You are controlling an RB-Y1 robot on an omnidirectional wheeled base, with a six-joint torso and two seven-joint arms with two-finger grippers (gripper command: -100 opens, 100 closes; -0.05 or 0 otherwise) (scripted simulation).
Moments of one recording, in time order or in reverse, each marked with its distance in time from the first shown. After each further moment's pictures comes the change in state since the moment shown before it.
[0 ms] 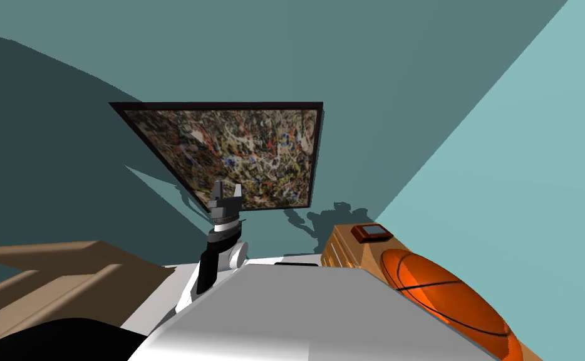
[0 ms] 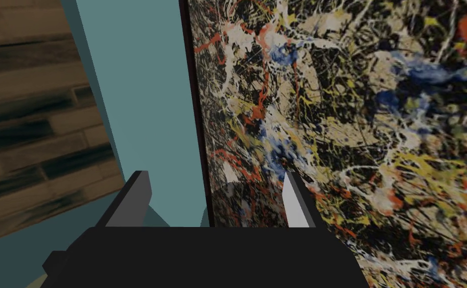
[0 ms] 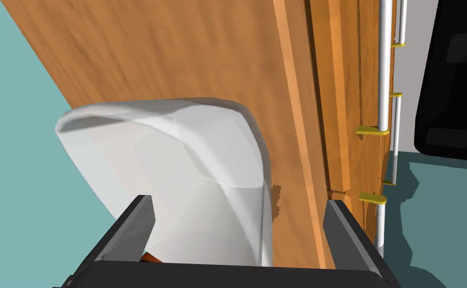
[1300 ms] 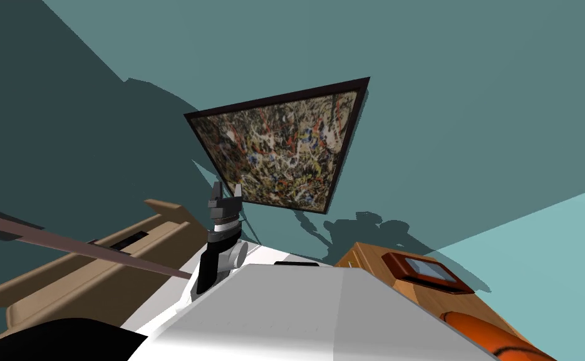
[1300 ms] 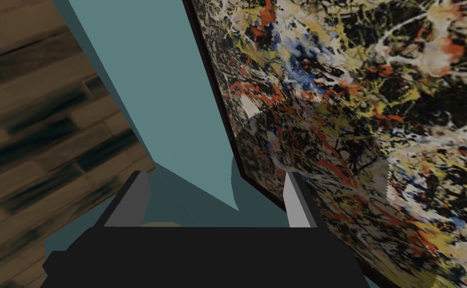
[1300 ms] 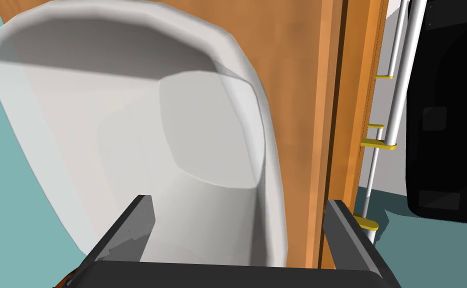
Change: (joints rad) left arm 0.000 0.000 0.000 0.000 0.000 0.000 0.000; right arm -0.041 -0.060 0.056 0.157 -0.082 0.066 -0.027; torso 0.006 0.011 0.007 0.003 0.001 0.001
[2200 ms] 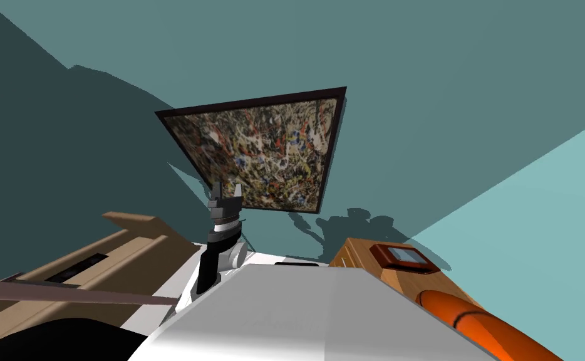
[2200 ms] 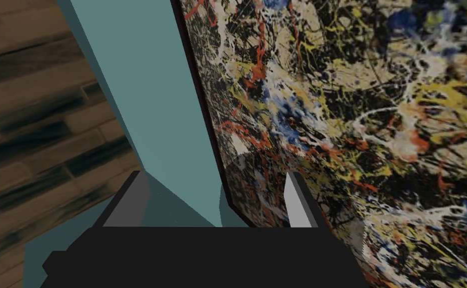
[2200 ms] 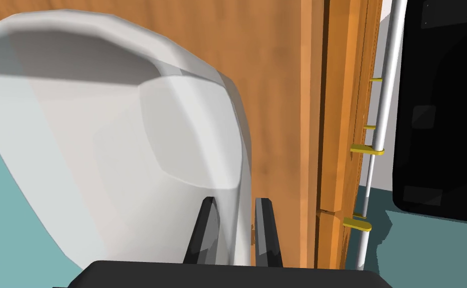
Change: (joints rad) left arm 0.000 0.000 0.000 0.000 0.000 0.000 0.000; right arm 0.044 0.016 0.010 -0.049 0.050 -0.015 0.032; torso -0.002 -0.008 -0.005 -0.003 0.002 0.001
